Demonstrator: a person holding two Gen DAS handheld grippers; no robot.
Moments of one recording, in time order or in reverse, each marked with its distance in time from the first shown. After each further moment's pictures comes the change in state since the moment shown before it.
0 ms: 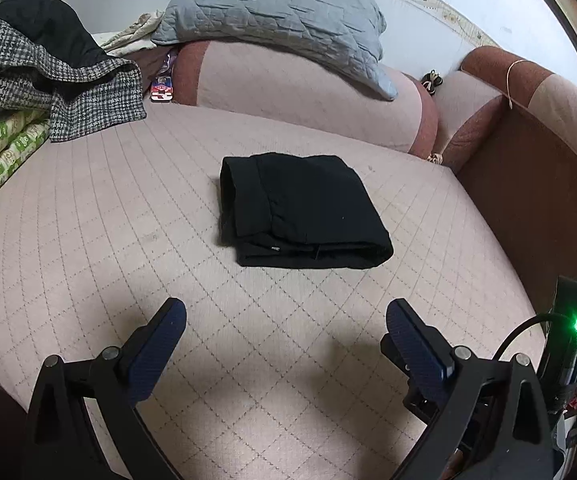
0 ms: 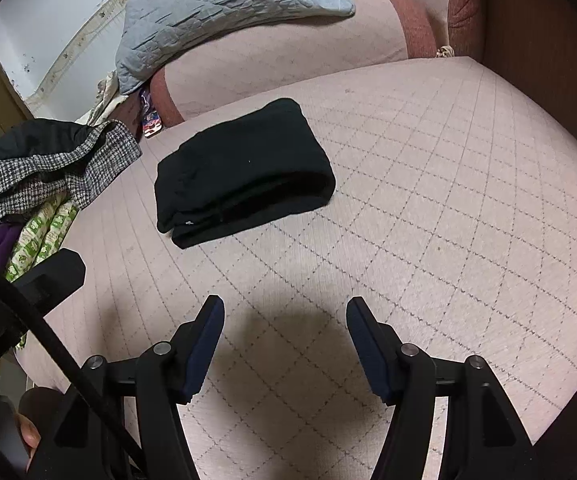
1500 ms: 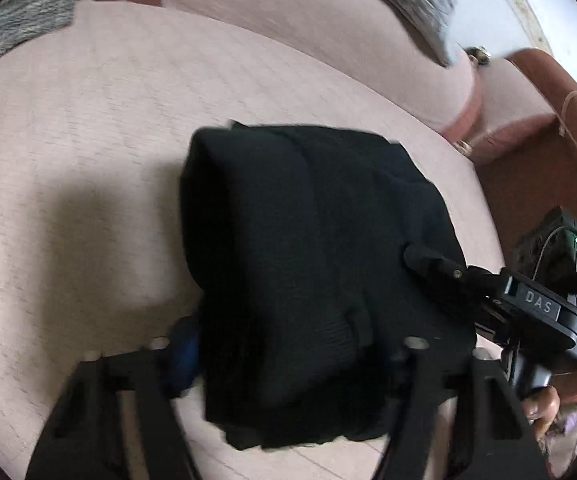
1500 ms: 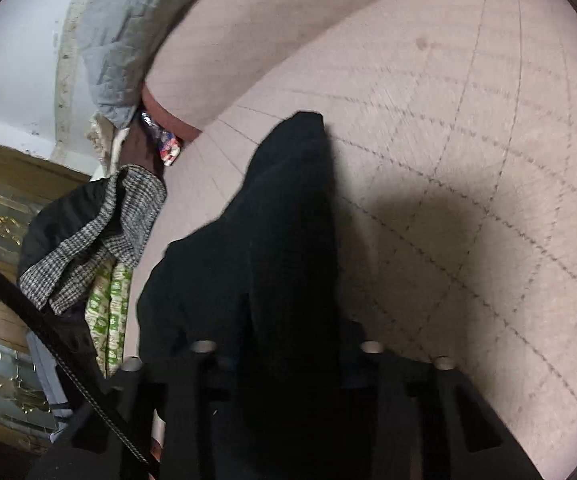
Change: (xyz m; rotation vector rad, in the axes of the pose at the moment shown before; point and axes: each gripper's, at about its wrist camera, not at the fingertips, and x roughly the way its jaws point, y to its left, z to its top) left arm 0.203 0.042 0.100 -0.145 0.313 -0.194; right arm 0.181 -0.042 0.169 0.205 0.242 0.425
